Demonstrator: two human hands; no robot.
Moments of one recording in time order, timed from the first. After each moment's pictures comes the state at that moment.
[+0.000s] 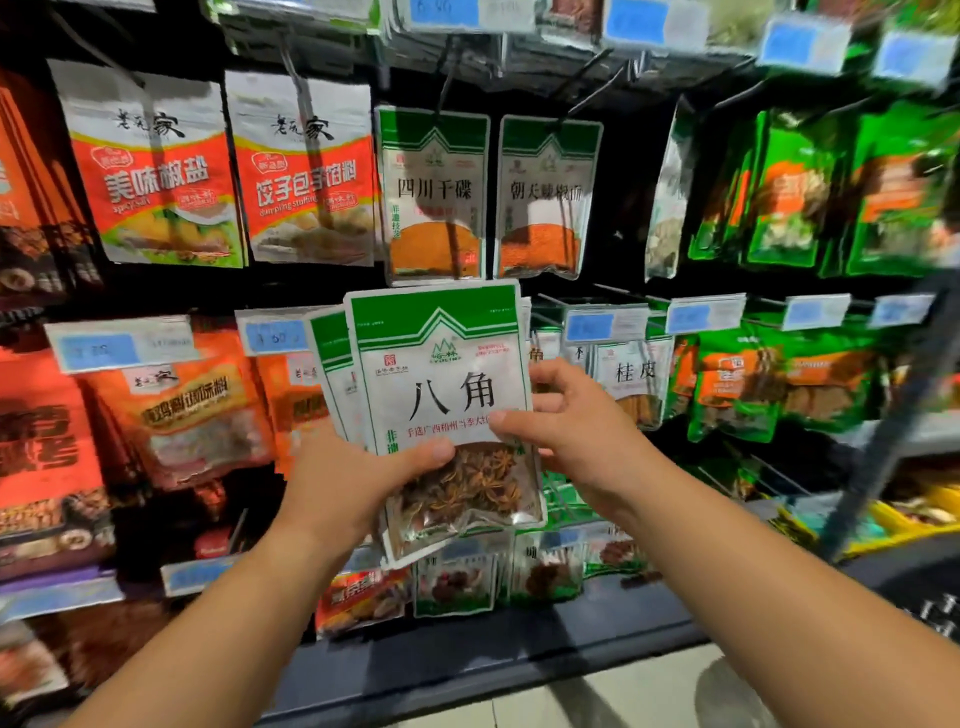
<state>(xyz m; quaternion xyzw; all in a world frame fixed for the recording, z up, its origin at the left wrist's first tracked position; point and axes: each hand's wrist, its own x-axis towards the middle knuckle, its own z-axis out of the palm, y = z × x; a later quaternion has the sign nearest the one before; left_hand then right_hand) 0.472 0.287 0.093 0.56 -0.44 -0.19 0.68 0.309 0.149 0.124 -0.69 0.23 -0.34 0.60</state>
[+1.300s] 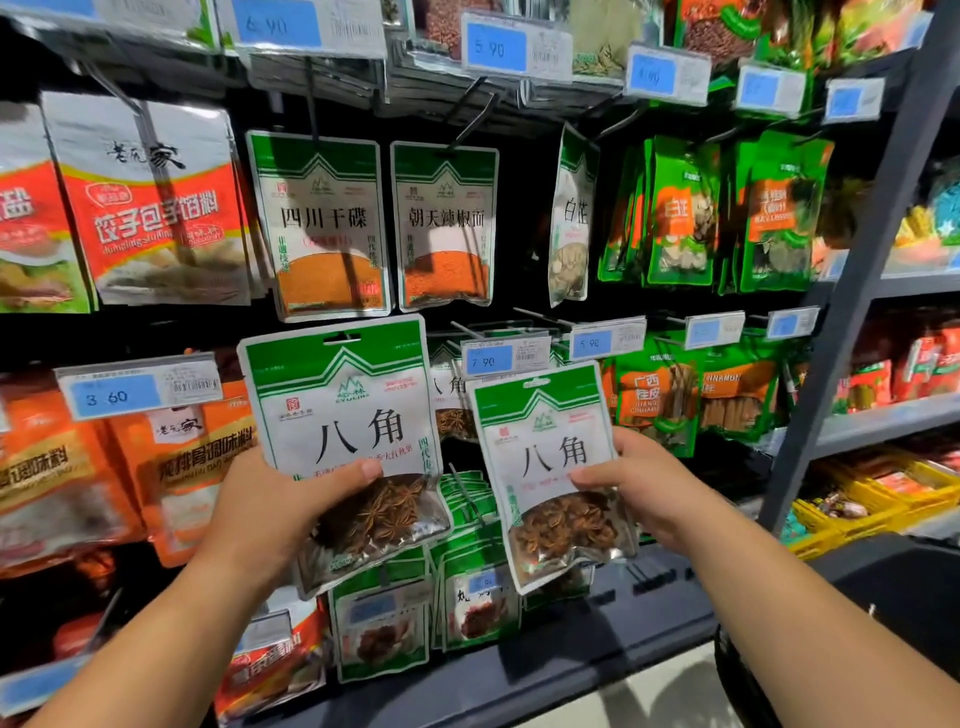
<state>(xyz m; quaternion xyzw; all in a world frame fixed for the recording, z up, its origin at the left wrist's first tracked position) 0.466 0.226 0.097 0.60 -0.44 -0.16 0.65 0.196 0.021 0.083 -0.66 0.40 -0.33 0.55</state>
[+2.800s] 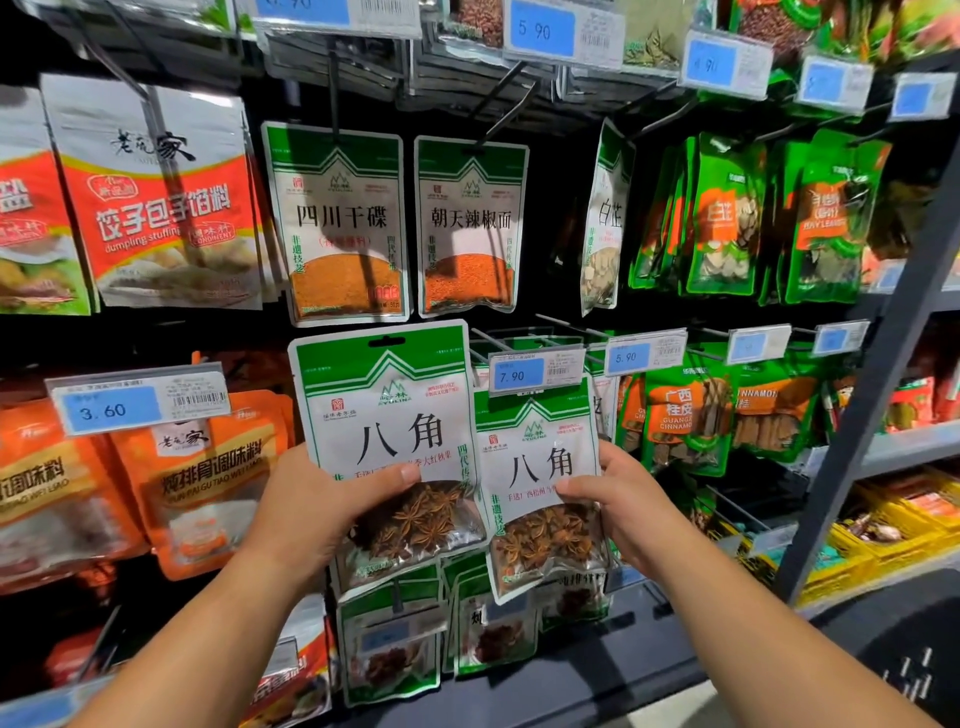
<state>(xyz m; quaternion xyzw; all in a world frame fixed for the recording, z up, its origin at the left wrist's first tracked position) 0.481 0.191 0.095 0.59 -0.45 -0.20 0.64 0.248 0.001 0.055 -0.63 0.34 -0.36 0.60</state>
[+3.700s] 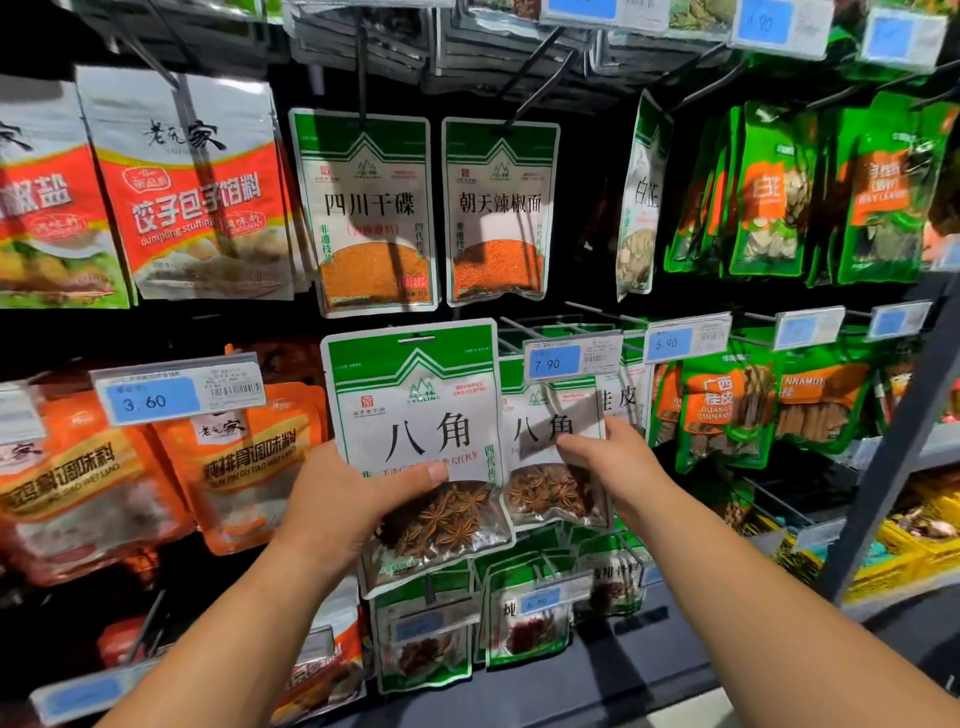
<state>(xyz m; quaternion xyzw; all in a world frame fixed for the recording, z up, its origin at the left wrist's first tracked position) 0.490 0.193 0.088 0.58 -0.46 -0.21 0.64 0.295 -0.007 0.067 -0.63 0.43 -0.38 0.53</state>
